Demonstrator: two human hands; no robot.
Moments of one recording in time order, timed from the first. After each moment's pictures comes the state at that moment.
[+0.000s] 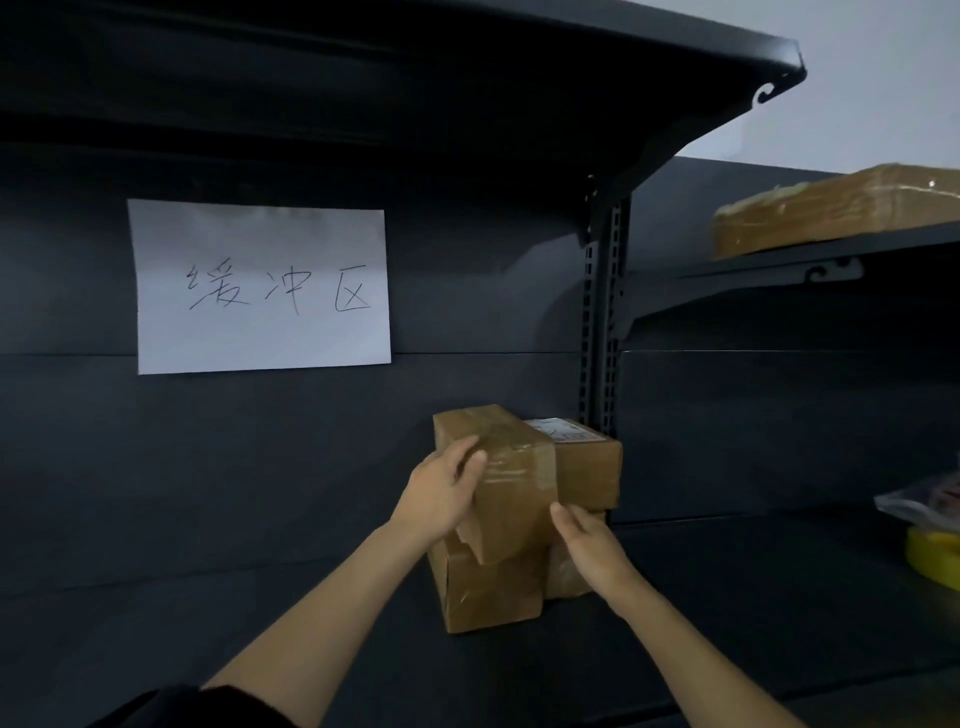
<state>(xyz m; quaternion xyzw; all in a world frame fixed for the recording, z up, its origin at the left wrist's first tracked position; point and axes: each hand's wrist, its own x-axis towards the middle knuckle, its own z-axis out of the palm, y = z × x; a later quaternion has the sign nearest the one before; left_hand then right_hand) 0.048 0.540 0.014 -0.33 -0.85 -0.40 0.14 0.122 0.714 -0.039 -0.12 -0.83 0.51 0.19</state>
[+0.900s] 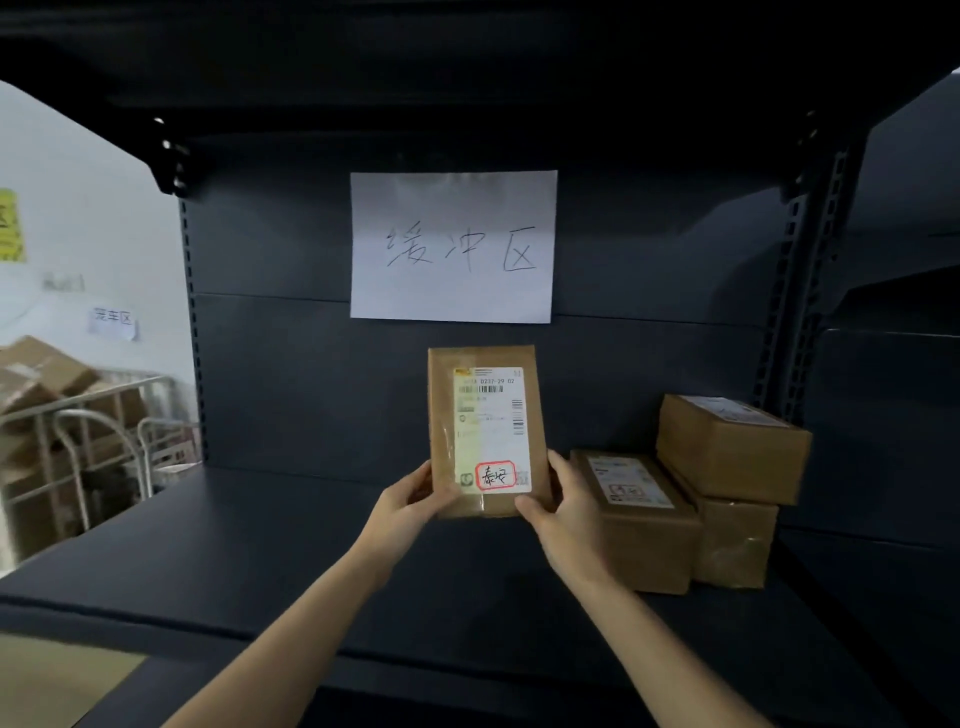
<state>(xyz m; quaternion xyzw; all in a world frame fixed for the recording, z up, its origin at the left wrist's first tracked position) 0.083 0.366 -0.053 -0.14 -0.74 -0.65 0.04 0.105 0.550 -0.047 0.05 -0.83 0.51 0.24</state>
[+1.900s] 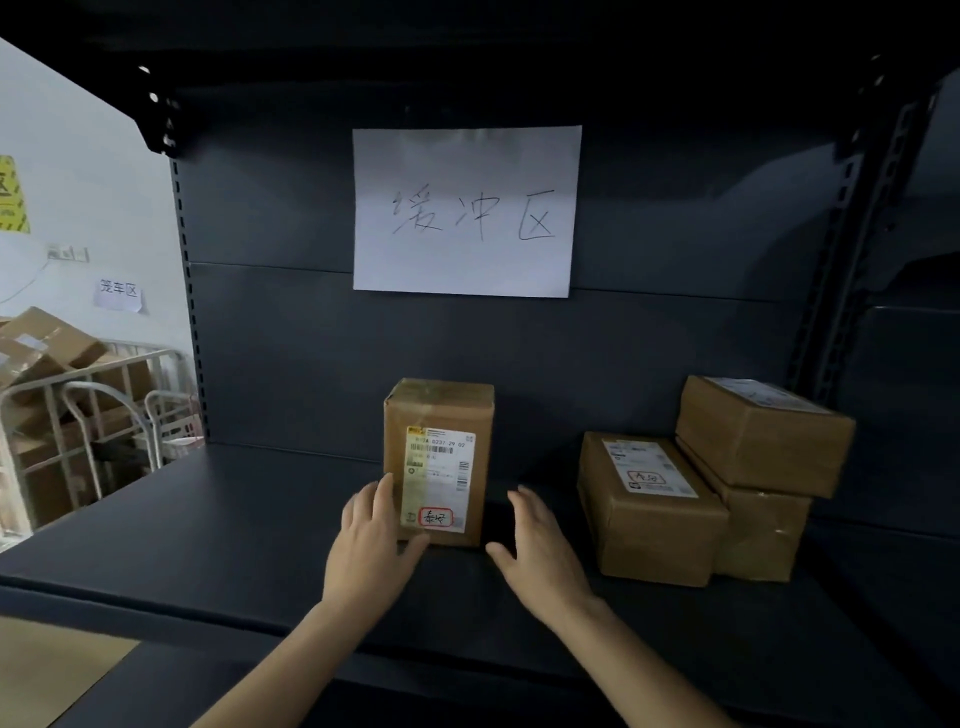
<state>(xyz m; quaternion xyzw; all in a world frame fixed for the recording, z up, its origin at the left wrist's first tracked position) 0.070 0.343 -0.115 -0.03 -0.93 -0.27 0.24 0.070 0.531 -0.108 0.08 -0.95 0.26 0.16</state>
